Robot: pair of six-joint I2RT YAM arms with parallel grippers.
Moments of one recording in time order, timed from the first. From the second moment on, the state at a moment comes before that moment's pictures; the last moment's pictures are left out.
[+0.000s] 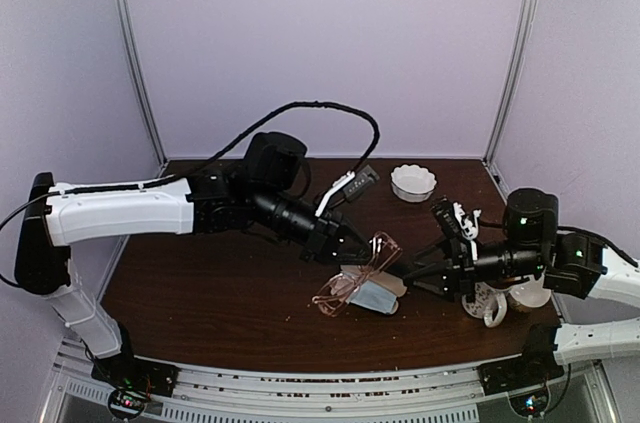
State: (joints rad) left arm -1.07 1.62 1.33 -0.15 0.81 -0.27; right arm 0.93 0.75 0.65 -0.24 -0.42 0.11
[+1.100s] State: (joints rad) left arm -1.10 1.69 1.40 -0.24 0.82 -0.20; right arm 0.93 0.80 0.68 -0.15 -0.56 0.21
